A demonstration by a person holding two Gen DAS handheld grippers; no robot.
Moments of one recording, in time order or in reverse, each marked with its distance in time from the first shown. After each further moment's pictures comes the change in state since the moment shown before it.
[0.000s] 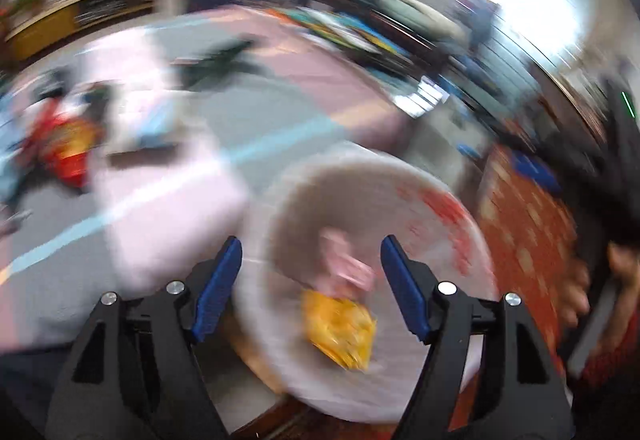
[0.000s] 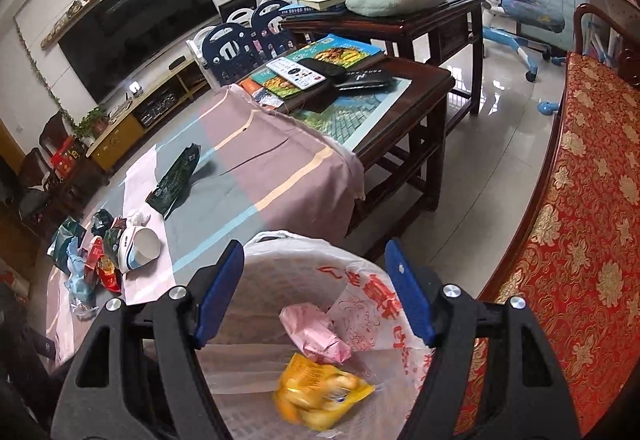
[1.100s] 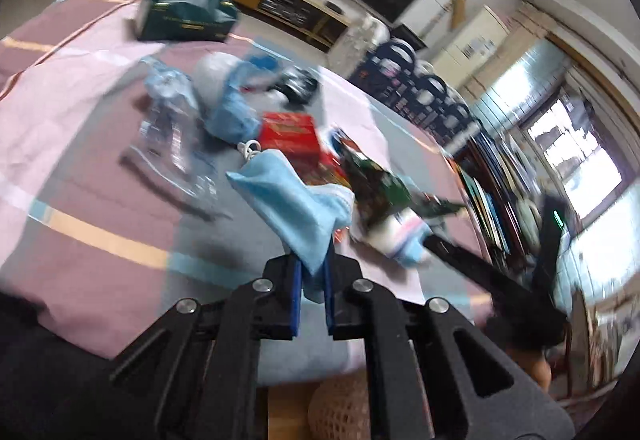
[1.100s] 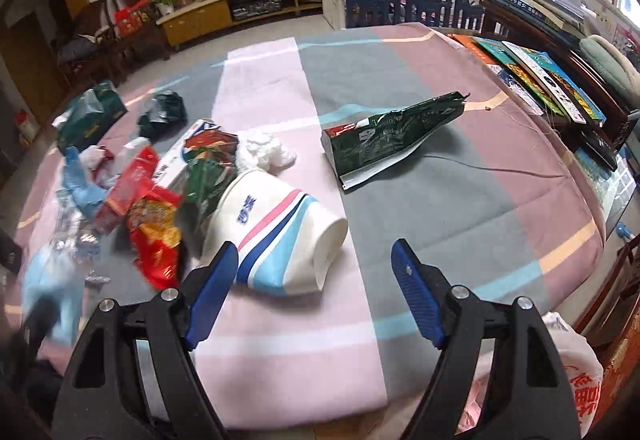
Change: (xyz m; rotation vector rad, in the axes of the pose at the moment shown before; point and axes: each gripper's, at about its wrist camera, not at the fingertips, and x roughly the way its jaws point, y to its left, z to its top) left arm -0.045 0.184 -0.016 -0.555 -0.267 0.087; right arm 0.165 0.270 -0.025 -0.471 0.172 0.105
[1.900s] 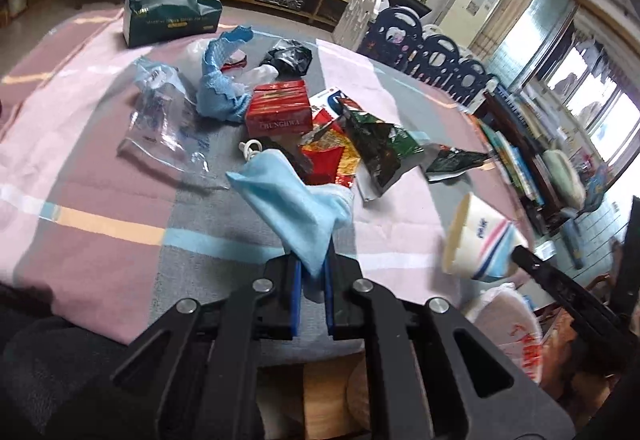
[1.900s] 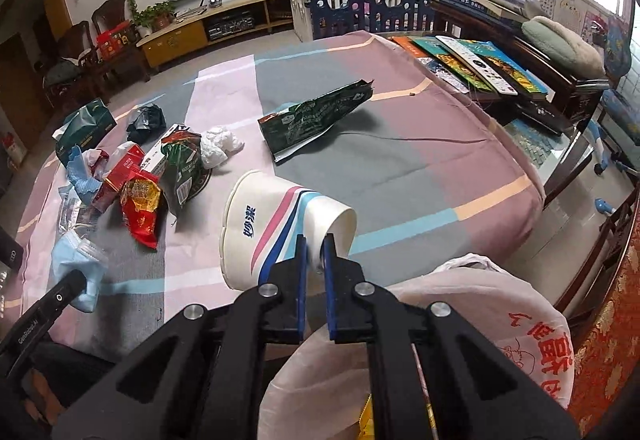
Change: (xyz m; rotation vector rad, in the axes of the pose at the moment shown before) left arm 0.017 -0.026 -0.016 0.132 0.050 0.166; right arm -0.071 -0.047 -0.048 0.059 -0.061 -0.064
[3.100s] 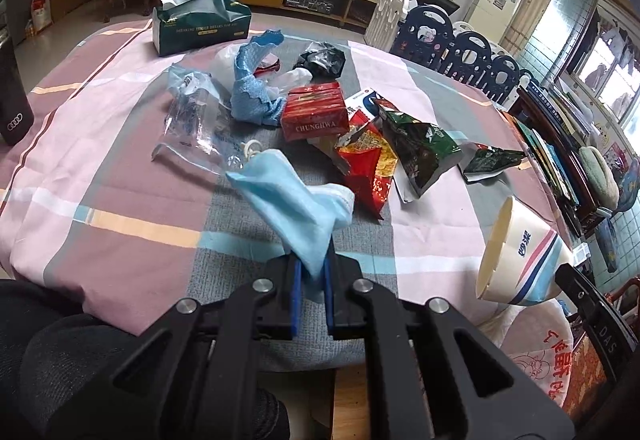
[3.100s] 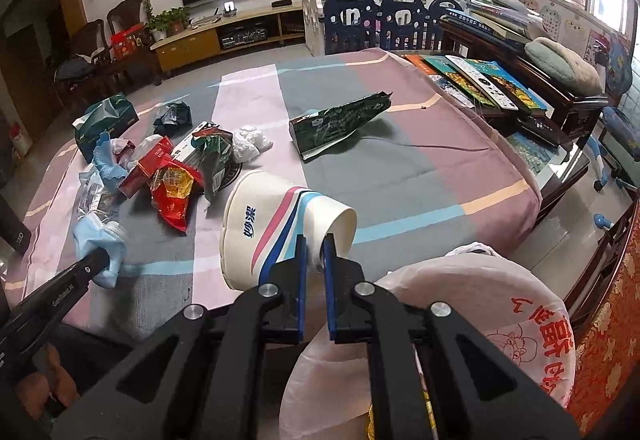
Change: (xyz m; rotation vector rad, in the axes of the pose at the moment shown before) left arm 0.000 0.004 -0.002 -0.002 -0.016 0.131; right arm -0.026 0.025 -0.019 -0.046 -0.053 0.020
